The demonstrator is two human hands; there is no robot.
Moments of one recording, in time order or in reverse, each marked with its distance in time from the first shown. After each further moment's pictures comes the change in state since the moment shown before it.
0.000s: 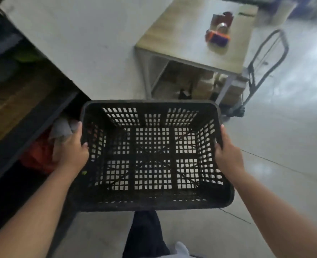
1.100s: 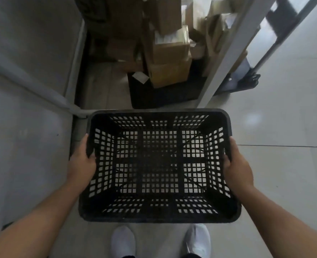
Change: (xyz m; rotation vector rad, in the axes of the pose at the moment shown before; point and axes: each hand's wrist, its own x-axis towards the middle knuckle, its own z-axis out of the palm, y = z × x) left_hand 0.480 0.150 0.675 -0.033 -0.341 0.183; right_hand 0.486 0.355 0.360 0.027 0.055 0.504
